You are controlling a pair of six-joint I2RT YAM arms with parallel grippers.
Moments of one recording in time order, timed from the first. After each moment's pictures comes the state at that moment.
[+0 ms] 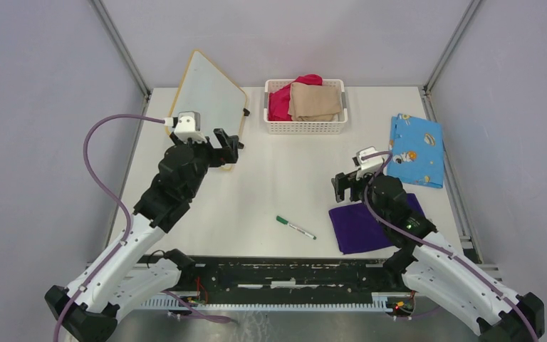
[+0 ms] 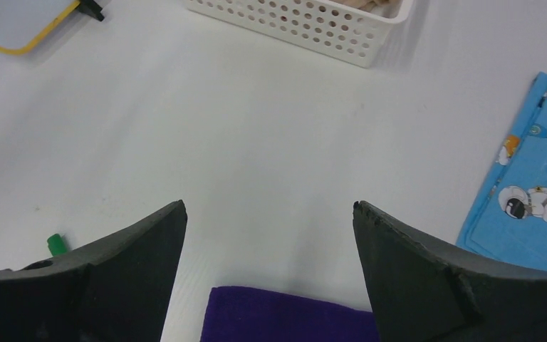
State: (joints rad) left arm -0.56 0.83 0.86 -0.13 -0.32 -0.33; right arm 0.63 0.68 0.48 -0.08 0.29 0.05
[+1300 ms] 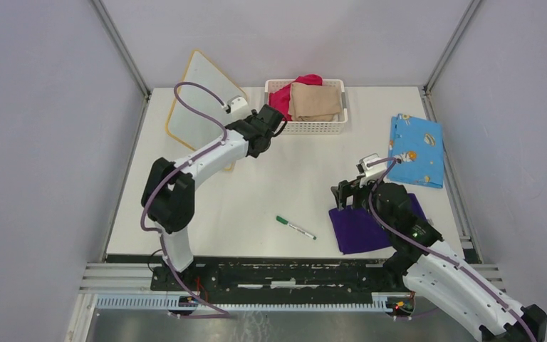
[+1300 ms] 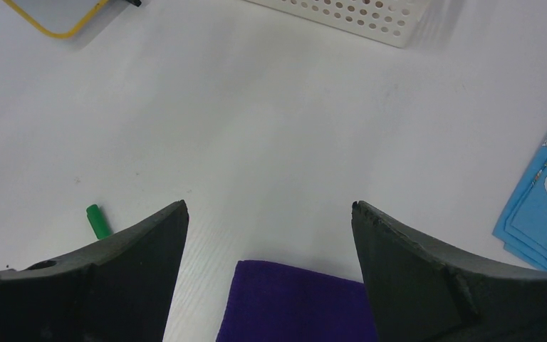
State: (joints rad) left arm -0.66 1.82 1.47 -0.65 -0.82 -1.03; right arm 0.63 0.59 0.44 -0.16 0.19 0.11
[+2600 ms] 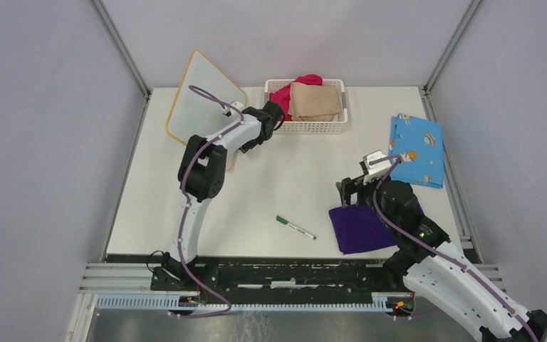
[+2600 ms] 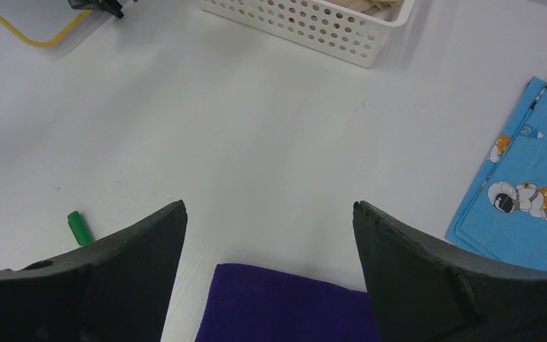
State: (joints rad) left arm -0.52 2.31 1.89 -0.94 -0.81 -1.29; right arm 0.63 0.57 0.52 -0.24 0.23 0.04
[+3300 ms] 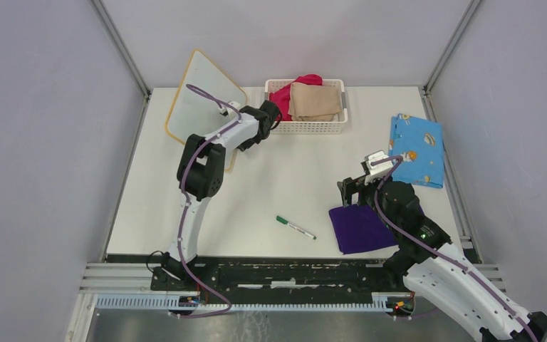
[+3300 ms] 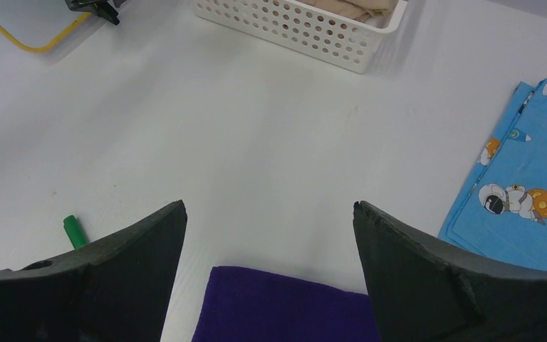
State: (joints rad) left arm -0.49 2.32 1.91 -0.97 -0.82 -1.29; right arm 0.63 0.55 0.52 -0.24 0.25 0.03
